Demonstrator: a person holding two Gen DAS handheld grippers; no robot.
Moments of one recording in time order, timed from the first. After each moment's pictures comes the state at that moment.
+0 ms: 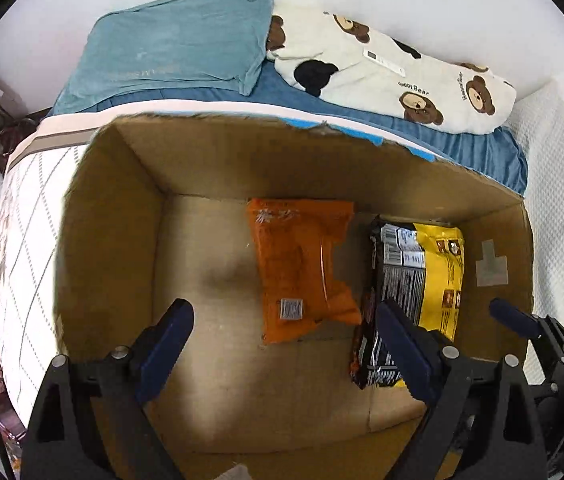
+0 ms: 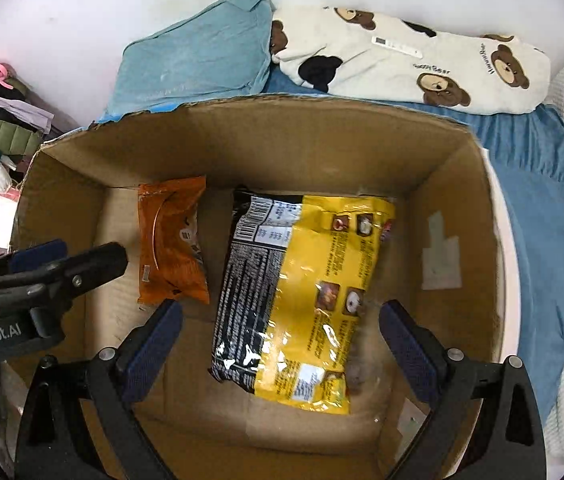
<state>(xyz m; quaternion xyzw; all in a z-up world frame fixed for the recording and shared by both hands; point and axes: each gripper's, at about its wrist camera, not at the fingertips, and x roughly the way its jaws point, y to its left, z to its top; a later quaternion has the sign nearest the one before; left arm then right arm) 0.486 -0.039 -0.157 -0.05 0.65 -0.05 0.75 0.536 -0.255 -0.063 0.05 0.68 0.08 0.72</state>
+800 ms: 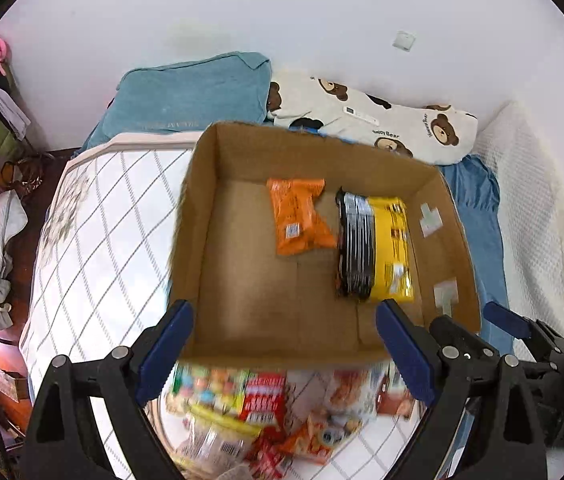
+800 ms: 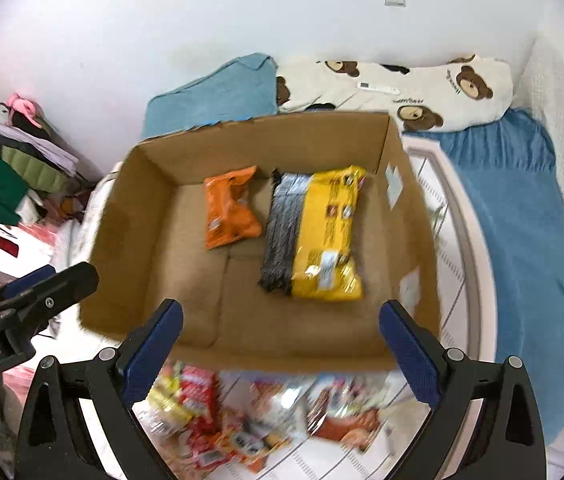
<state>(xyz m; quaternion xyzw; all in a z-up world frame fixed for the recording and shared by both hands) 0.326 -0.015 -0.061 -0.05 0.55 -0.06 0.83 0.396 -0.260 0.050 0.11 0.60 0.08 0.79</state>
